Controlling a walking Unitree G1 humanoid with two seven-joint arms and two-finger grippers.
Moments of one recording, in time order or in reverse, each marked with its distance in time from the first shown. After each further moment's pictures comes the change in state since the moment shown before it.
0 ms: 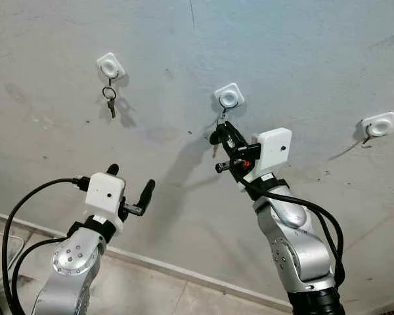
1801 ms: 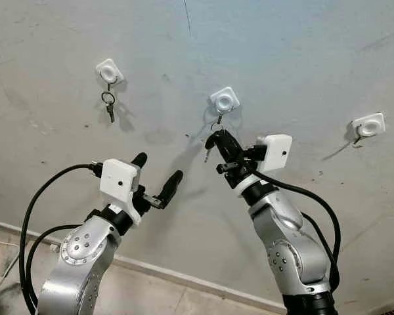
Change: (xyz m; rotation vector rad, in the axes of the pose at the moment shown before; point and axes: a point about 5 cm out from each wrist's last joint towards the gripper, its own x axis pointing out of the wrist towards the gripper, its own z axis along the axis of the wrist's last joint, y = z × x) left arm 0.005 -0.026 0.035 -0.151 -0.105 -0.225; right arm -0.005 0.005 -0.015 0.224 0.064 0.002
